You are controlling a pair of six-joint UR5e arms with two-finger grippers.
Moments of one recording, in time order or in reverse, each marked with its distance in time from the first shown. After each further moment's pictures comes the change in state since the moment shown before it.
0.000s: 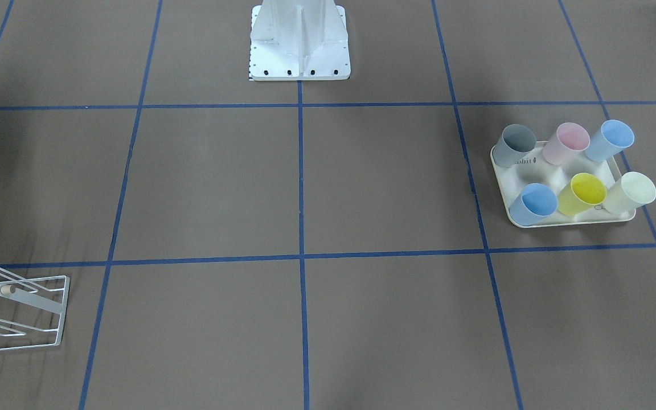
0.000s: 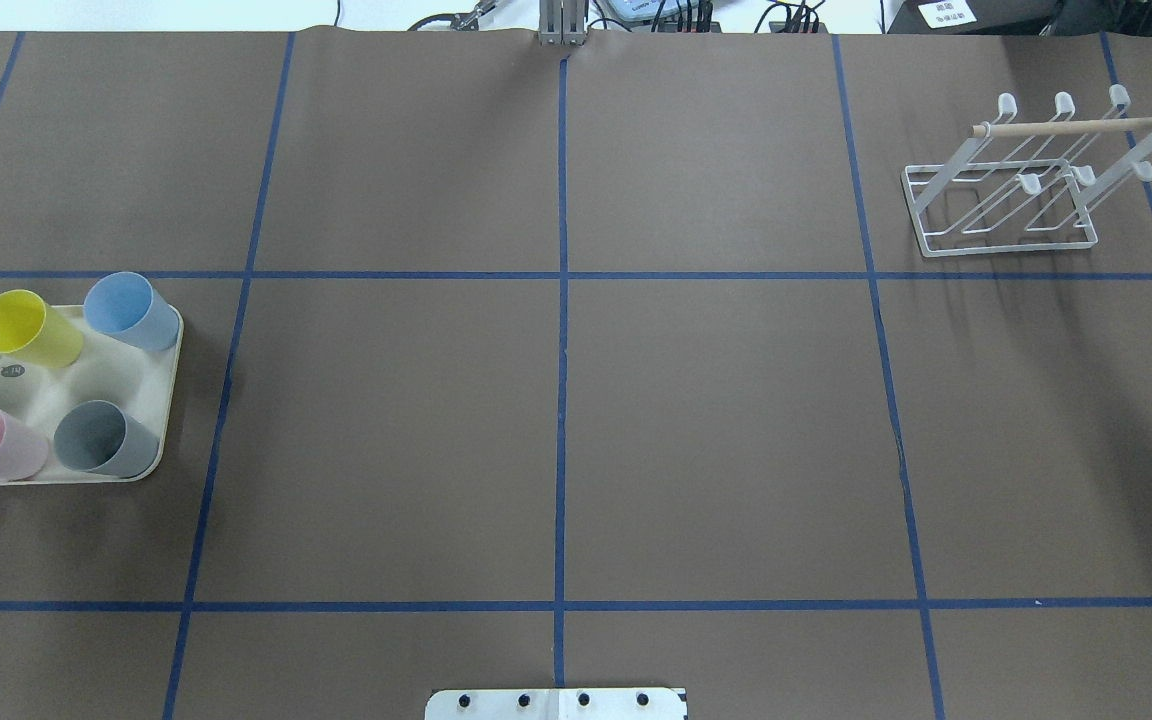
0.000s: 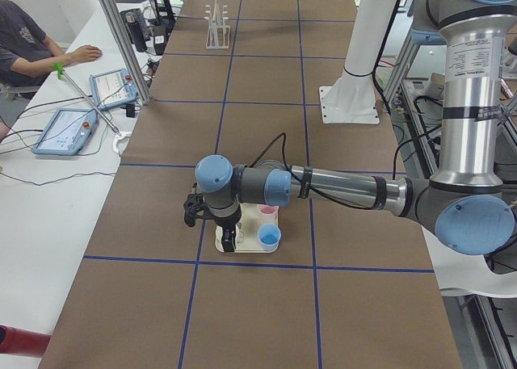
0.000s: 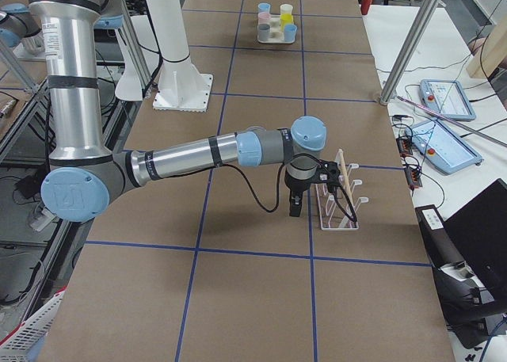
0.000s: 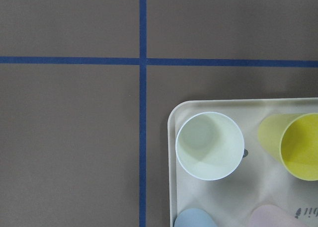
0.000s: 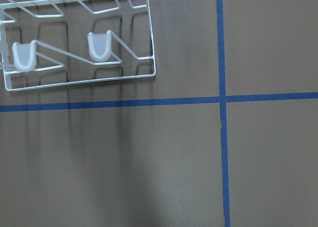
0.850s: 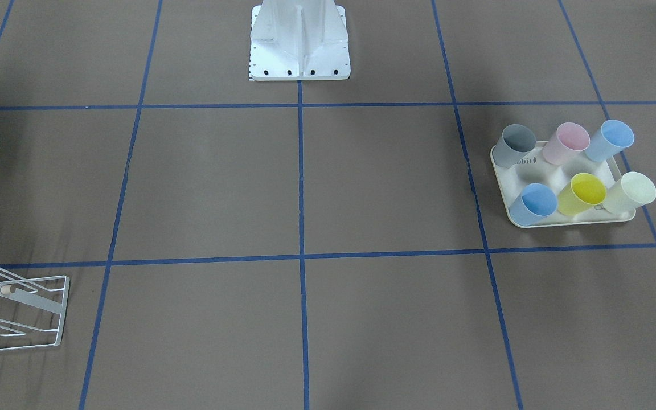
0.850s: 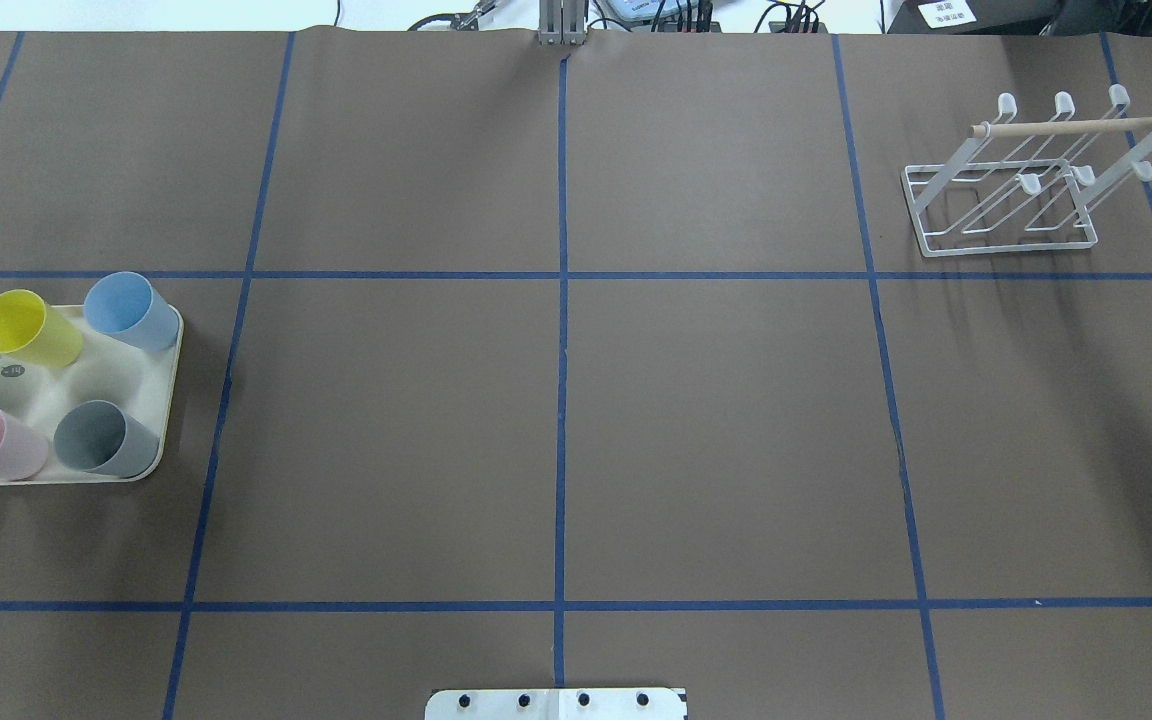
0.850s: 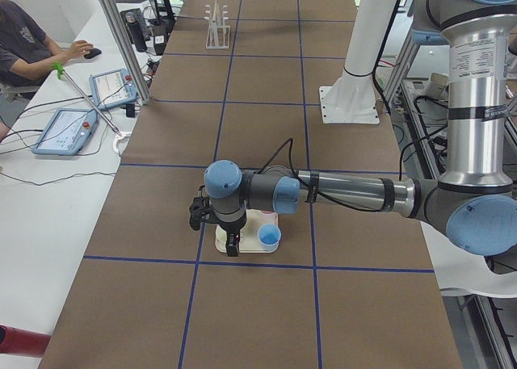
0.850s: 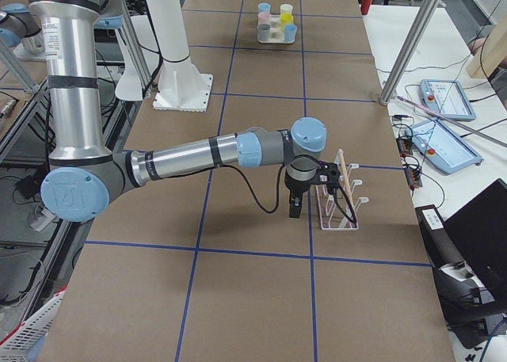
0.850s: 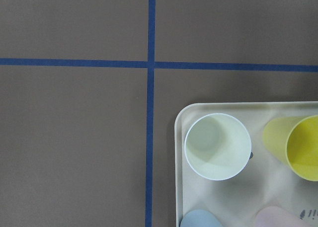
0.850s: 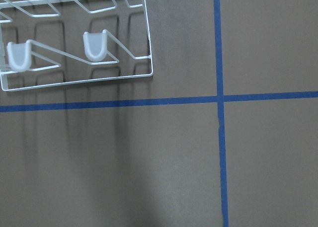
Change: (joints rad) left arm 0.004 0.056 -0.004 -0.115 0.002 0.000; right arm -0.001 0.001 0.000 0.000 -0.002 0.002
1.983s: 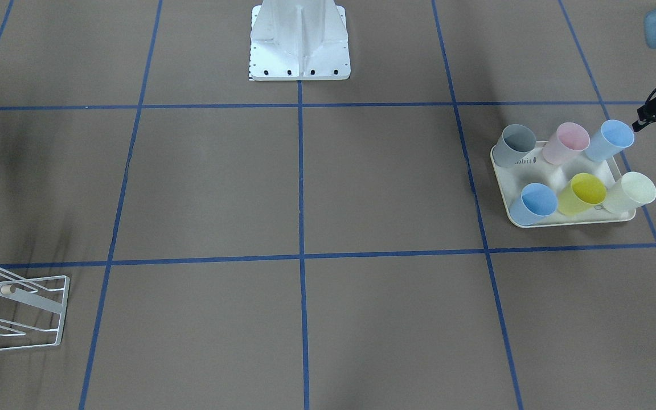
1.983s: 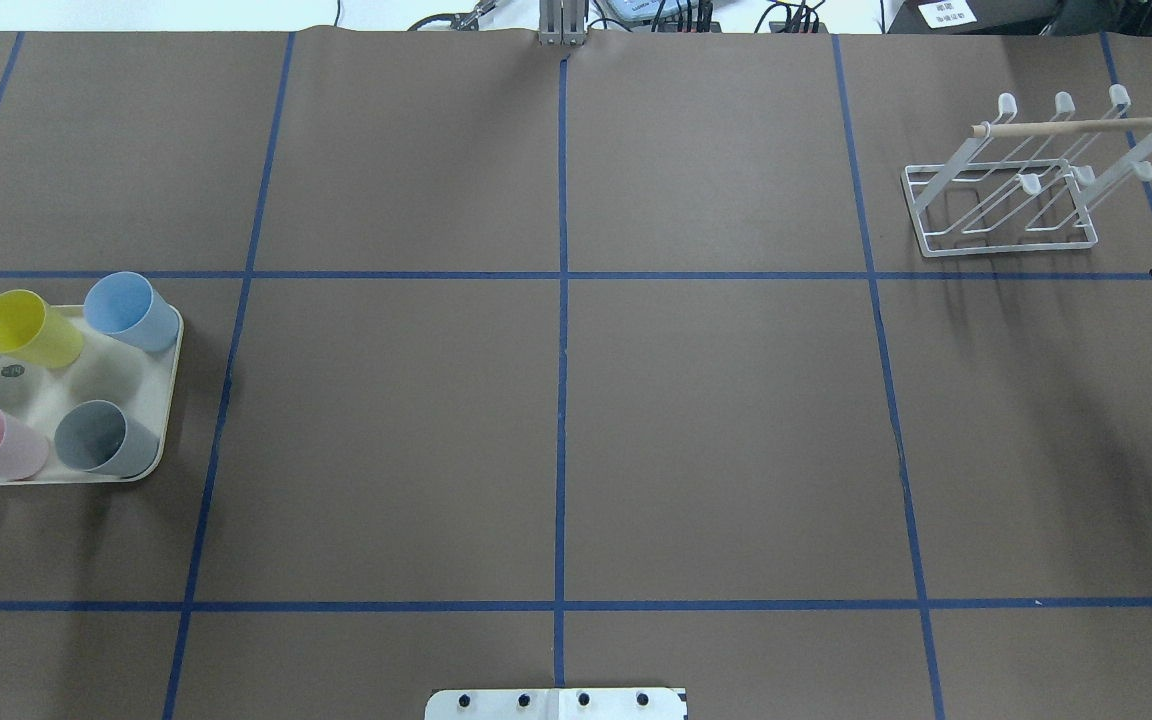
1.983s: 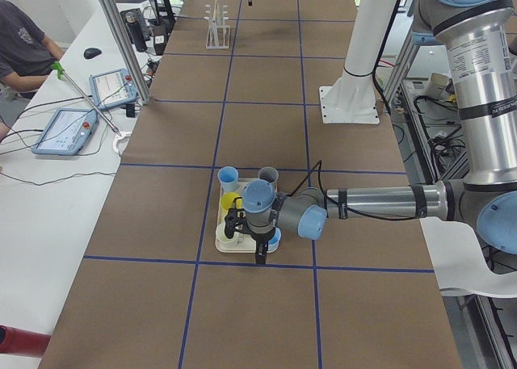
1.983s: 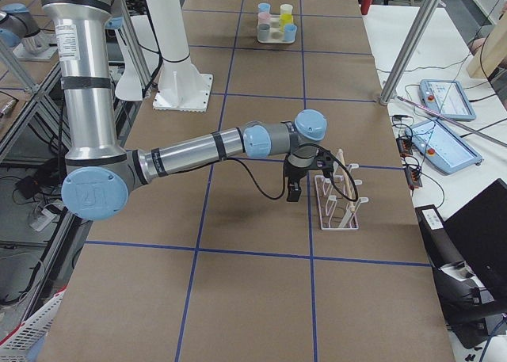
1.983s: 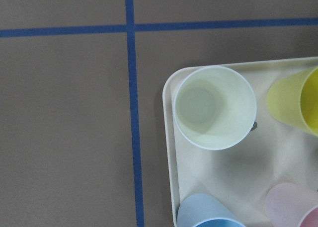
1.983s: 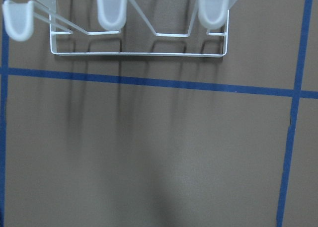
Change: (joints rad) left arm 0.207 0.200 0.021 -0.335 0.034 -0.158; right arm -0.144 0.030 0.007 0.002 0.022 0.000
